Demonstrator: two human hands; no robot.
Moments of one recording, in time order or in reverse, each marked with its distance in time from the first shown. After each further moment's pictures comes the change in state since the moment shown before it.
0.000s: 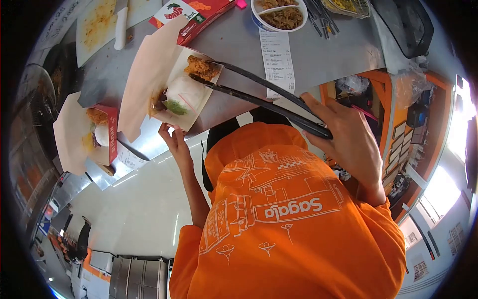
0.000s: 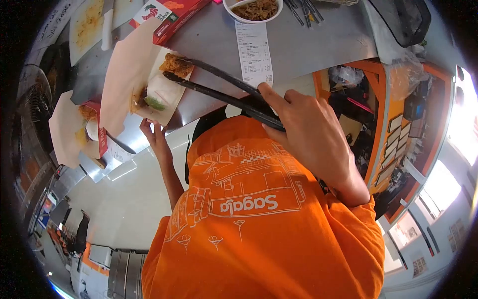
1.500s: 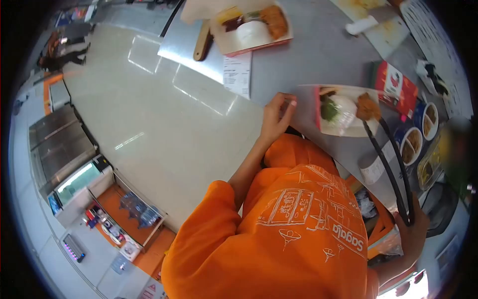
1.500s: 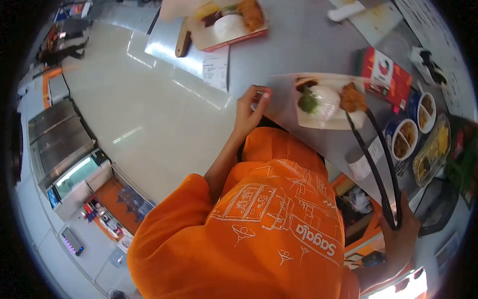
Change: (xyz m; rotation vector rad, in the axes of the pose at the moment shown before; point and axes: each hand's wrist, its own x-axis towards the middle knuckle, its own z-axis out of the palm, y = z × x) left_hand 0.008 -0.001 -0.068 -0.023 0.331 0.188; right_hand 0.037 -0.075 -0.057 -0.262 -0.104 -0.054
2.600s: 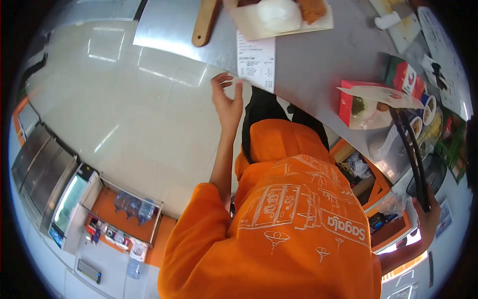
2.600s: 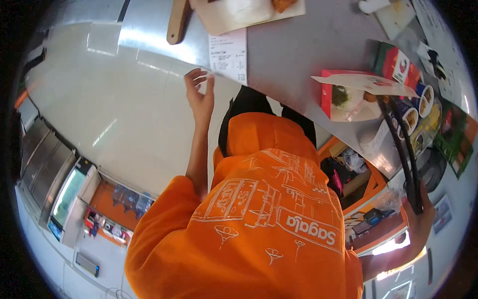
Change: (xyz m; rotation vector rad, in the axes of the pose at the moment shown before) left_hand 0.024 -0.067 -0.152 0.115 0.344 -0.157; right_hand 0.004 -0.080 -0.027 -0.032 -0.041 0.246
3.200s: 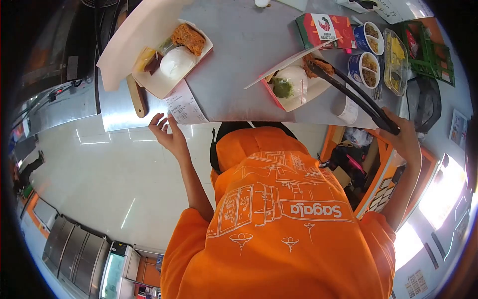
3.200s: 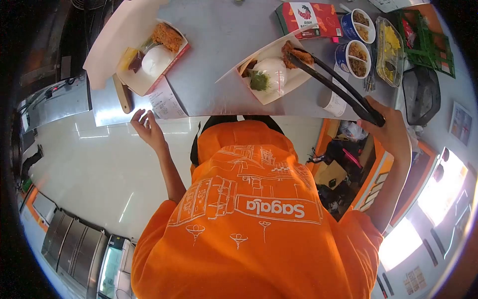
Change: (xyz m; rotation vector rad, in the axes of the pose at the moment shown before) left_hand 0.021 0.046 0.017 0.060 0.016 0.189; right_hand 0.025 0.045 0.051 0.161 0.143 -0.195
